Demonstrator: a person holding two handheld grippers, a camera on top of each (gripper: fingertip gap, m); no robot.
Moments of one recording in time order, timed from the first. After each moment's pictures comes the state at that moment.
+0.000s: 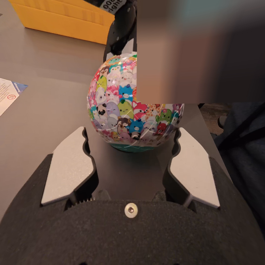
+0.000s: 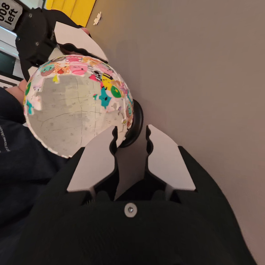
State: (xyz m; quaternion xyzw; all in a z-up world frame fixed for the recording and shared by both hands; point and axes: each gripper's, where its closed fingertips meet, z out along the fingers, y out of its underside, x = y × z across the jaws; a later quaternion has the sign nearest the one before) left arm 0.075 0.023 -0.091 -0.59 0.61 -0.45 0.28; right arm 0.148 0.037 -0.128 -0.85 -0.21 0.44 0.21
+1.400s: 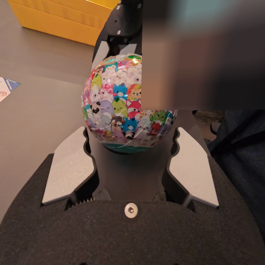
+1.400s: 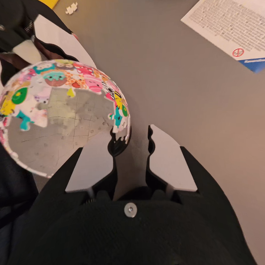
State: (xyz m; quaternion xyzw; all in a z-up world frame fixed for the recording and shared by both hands) left arm 0.074 0.016 -0.089 -0.60 0.59 -0.48 0.27; right arm 0.143 0.058 -0.122 -0.87 -0.28 0.29 0.29
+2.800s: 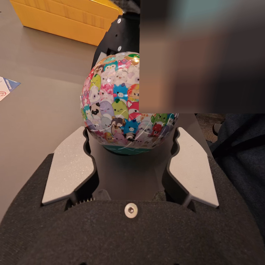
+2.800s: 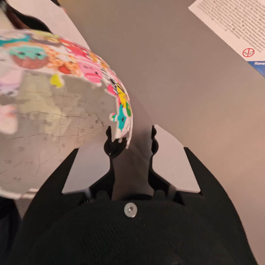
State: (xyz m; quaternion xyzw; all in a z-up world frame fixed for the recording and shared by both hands) left arm 0.079 0.015 -0.092 -0.60 0.58 -0.47 0.28; right arm 0.137 0.058 -0.143 -0.87 -0.31 0.24 0.29
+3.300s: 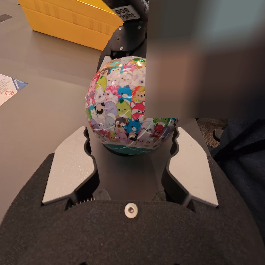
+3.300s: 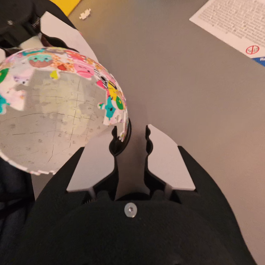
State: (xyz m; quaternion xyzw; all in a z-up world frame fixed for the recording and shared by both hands) left arm 0.078 0.019 -0.088 -0.61 0.57 -0.48 0.29; right arm 0.142 0.057 -0.134 -0.85 -0.29 0.33 0.30
